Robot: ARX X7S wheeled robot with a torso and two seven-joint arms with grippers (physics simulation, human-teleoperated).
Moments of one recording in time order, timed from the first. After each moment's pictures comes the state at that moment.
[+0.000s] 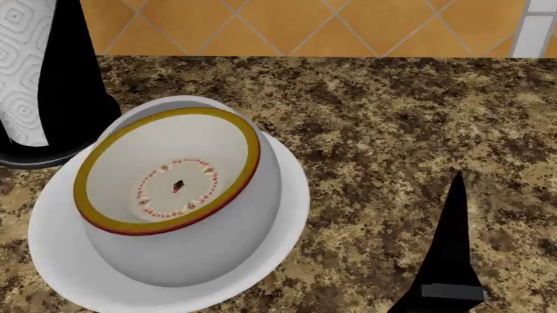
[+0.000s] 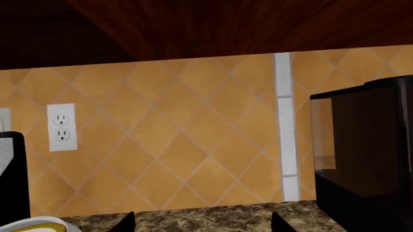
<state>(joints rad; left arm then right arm) 0.02 -1.34 0.11 0.88 -1.28 0.01 -0.92 1.11 1.47 -1.49 -1.00 0.91 -0.36 1.22</state>
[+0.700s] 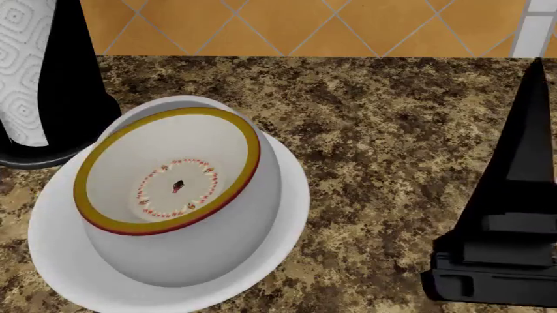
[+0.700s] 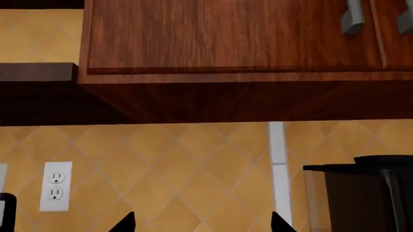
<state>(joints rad) -0.26 -1.12 -0.76 1.02 -2.23 -0.72 -1.31 1.40 1.57 -1.35 -1.04 1.13 -0.25 1.13</state>
